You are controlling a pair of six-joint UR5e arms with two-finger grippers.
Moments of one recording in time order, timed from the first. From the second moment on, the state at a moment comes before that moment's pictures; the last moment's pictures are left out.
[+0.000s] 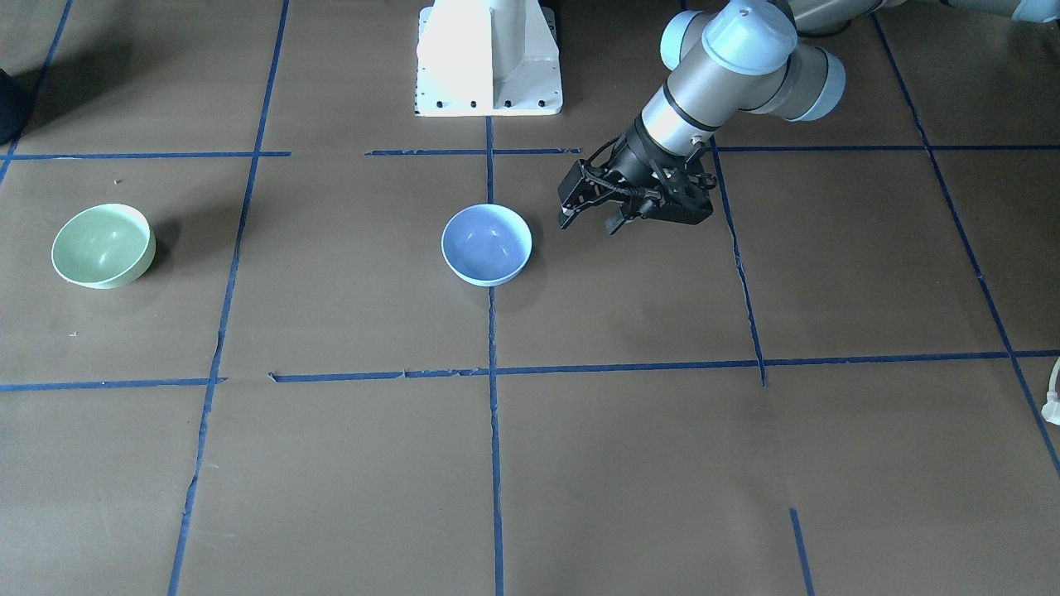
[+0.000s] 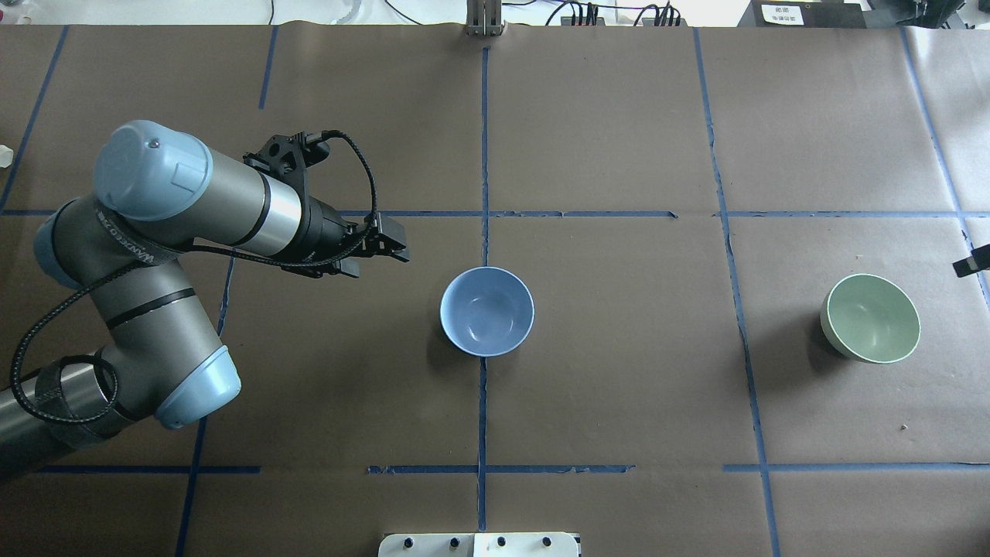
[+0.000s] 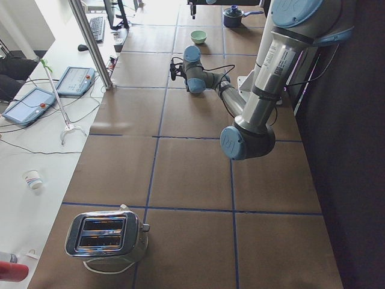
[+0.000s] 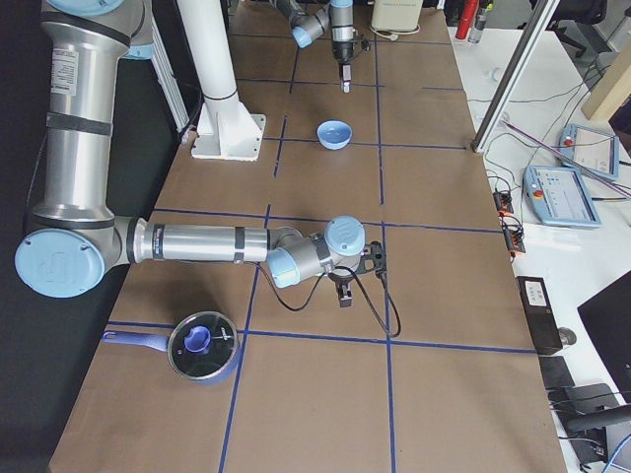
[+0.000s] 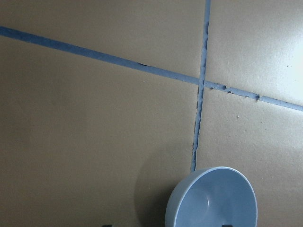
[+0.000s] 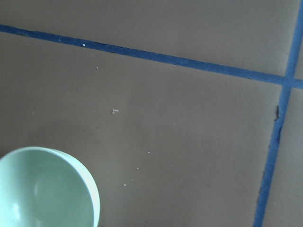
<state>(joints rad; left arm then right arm) -0.66 -2.03 -1.79 -2.09 -2.05 -1.46 1.25 -1.71 1.65 -1.05 2.43 0.41</state>
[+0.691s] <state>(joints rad) -0.68 -2.01 -1.80 -2.09 -2.06 -1.46 1.06 -1.70 1.59 -0.83 2.38 0.75</state>
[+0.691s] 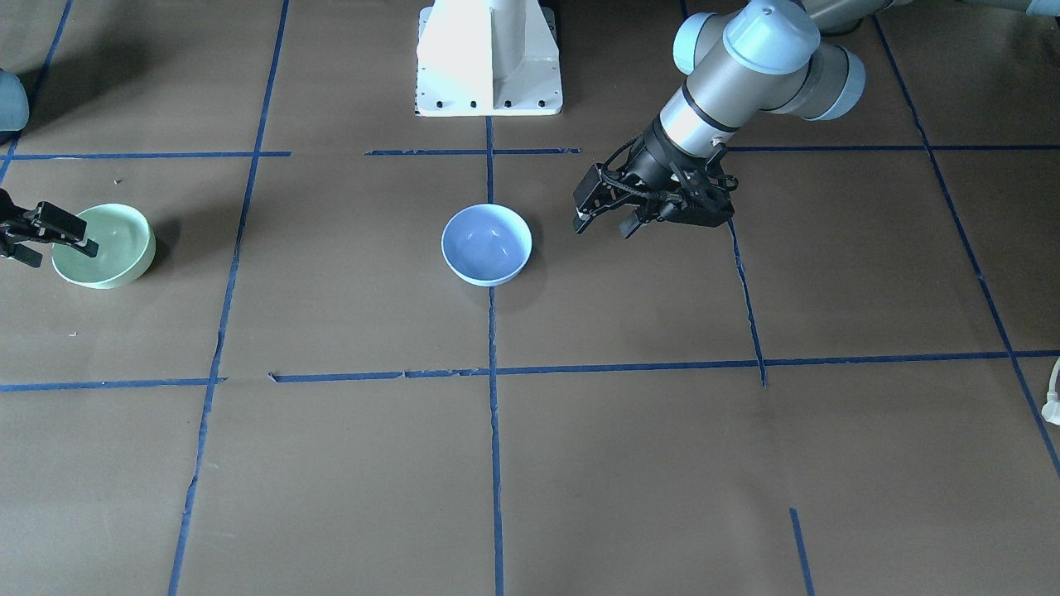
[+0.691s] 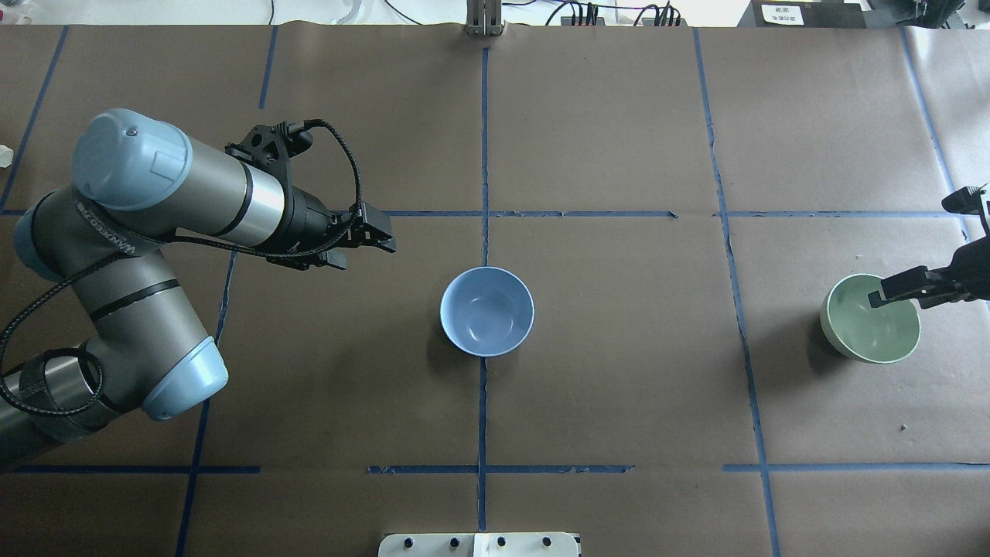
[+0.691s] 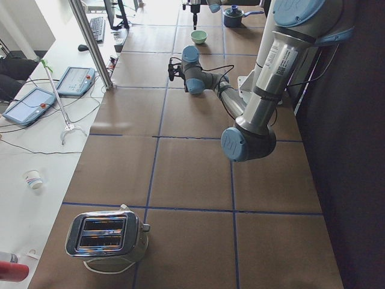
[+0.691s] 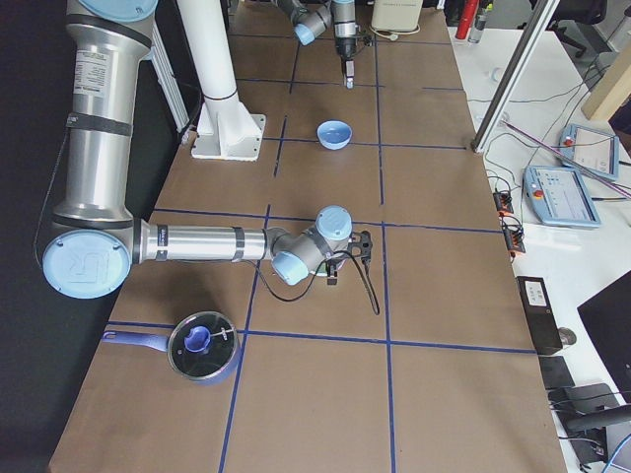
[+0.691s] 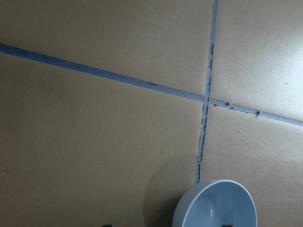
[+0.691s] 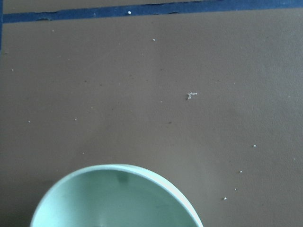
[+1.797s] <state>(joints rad) -0.69 -2.01 -1.80 -2.09 -2.06 -1.47 1.05 -1.73 1.64 -0.80 2.39 0.80</state>
